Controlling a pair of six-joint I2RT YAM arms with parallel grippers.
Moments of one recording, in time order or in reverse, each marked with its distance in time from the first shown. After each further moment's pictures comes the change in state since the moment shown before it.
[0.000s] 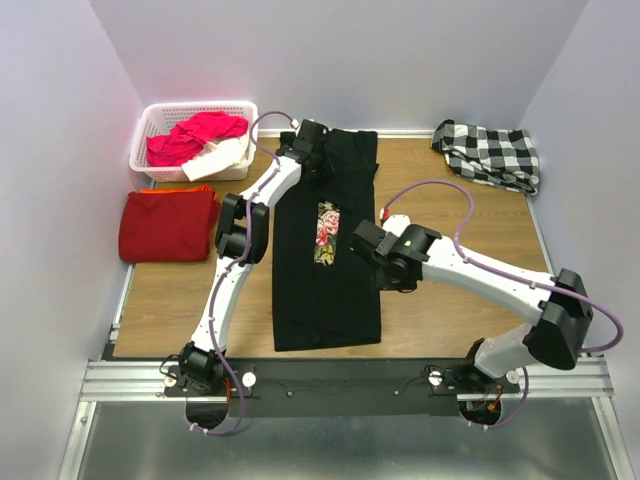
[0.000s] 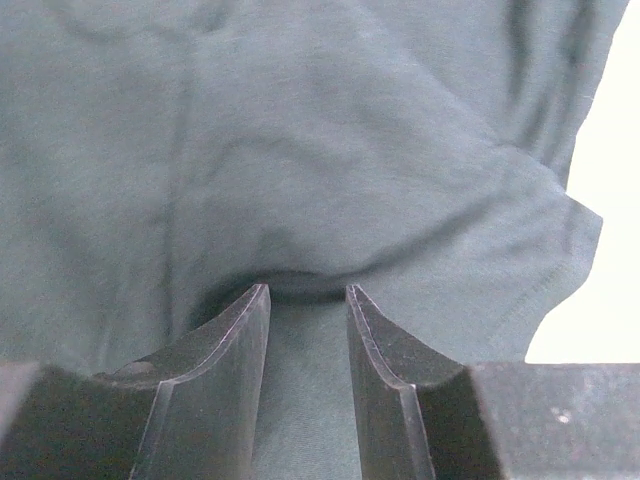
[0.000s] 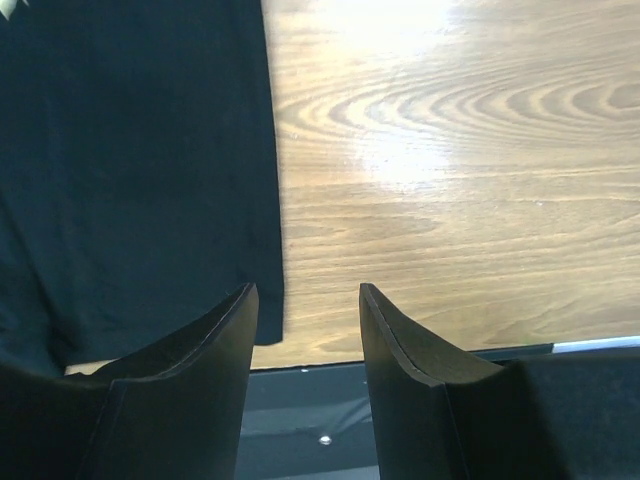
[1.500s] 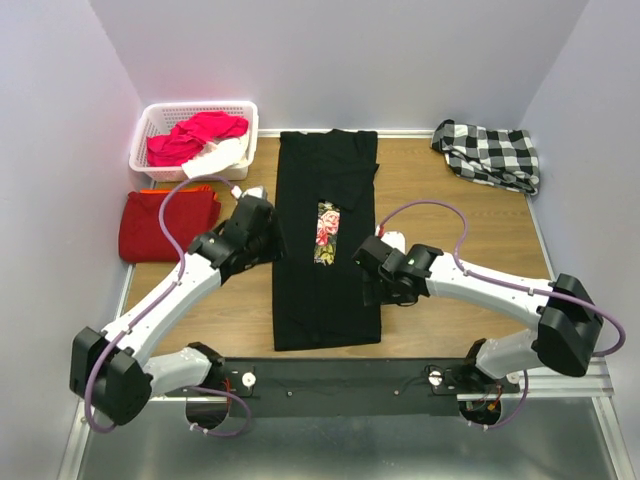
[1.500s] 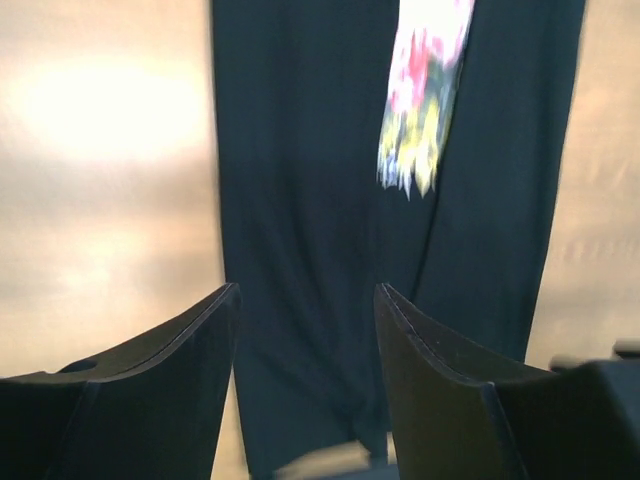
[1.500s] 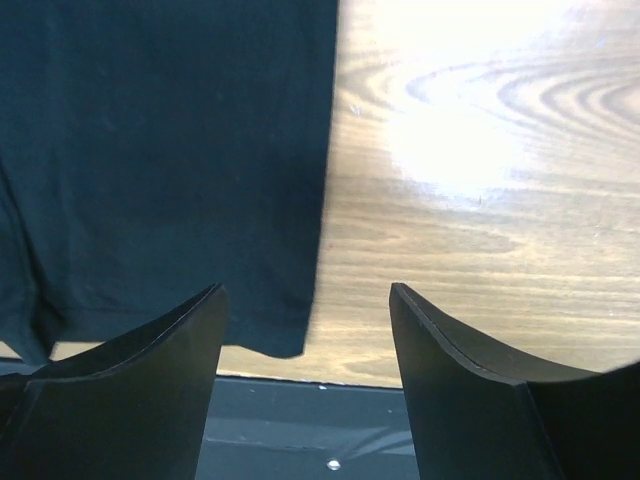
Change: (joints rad) left arm -0.117 -1.439 -1.387 -0.109 -0.124 0.004; right arm -0.003 -0.045 -0.224 0.266 -0.138 -0.078
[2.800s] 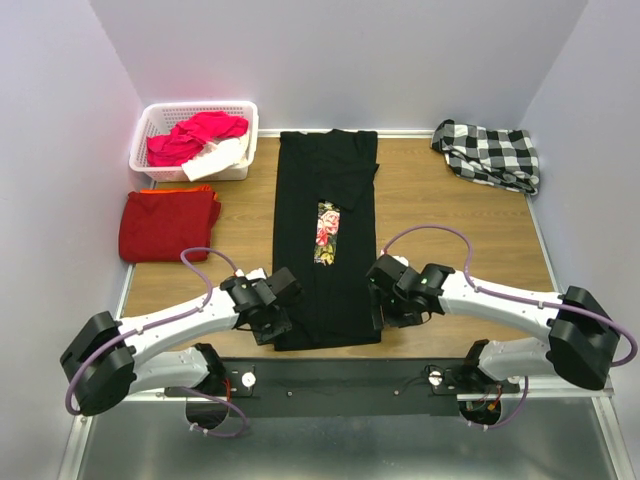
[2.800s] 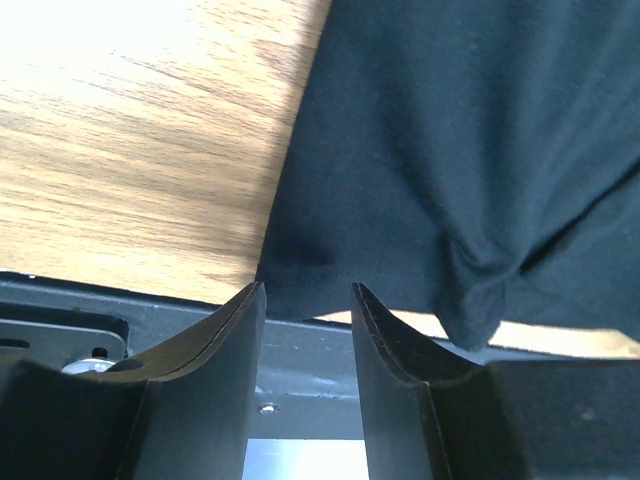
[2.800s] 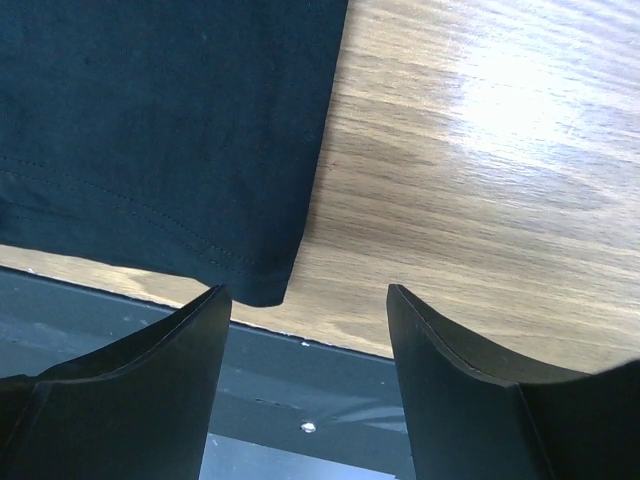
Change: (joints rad) left arm -0.417 -0.059 -0.340 -0.242 0.028 -0.718; right arm -0.002 -0.114 -0.233 0.114 -0.224 -0.057
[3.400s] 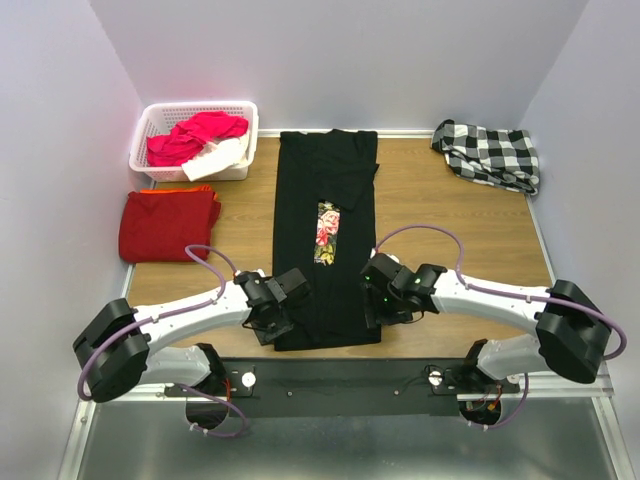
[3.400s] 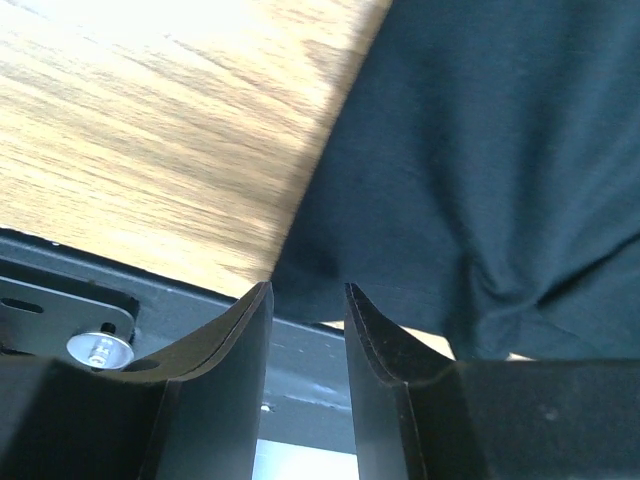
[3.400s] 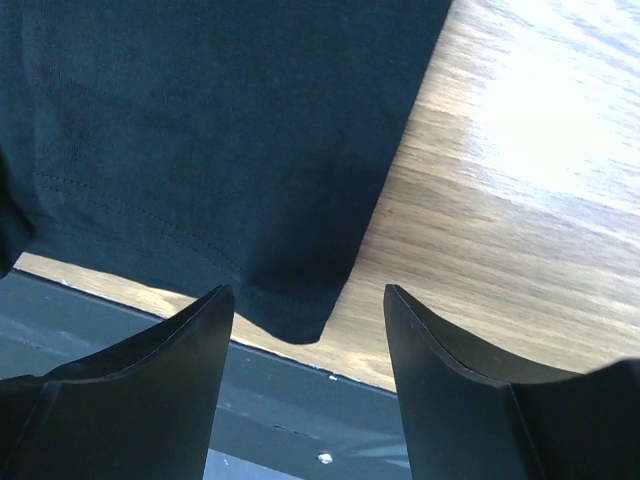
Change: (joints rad) left arm -0.037 0.109 0.072 -0.092 -0.051 -0.115; right arm 0.000 0.051 -0.012 0.123 -0.039 -0.039
